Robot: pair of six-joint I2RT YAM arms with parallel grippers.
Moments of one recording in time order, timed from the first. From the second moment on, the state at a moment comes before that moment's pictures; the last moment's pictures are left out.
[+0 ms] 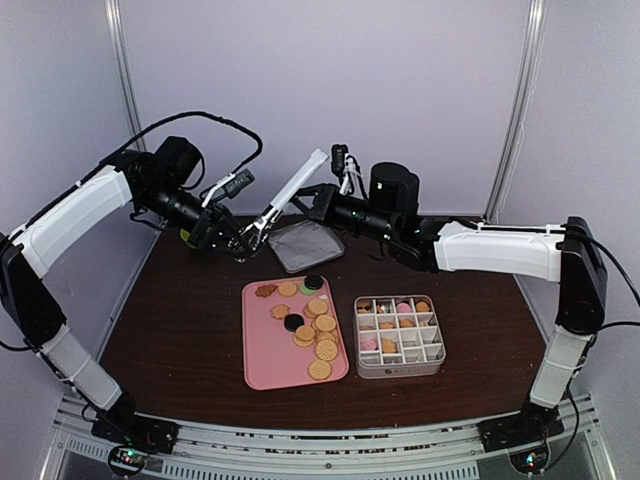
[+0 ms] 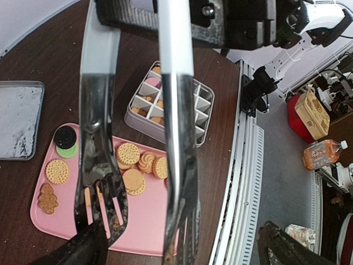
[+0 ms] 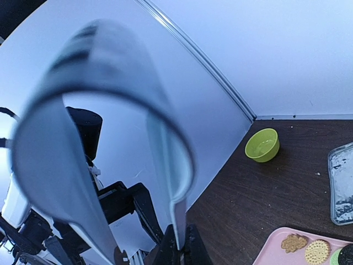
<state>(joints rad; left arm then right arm) -0.43 1.57 1.63 -1.14 0.87 0.43 0.86 1.80 1.40 0.45 -0.20 0.77</state>
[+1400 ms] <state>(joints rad) -0.43 1.67 1.71 -1.38 1.17 0.62 0.82 1.73 1.32 0.69 -0.56 0.80</state>
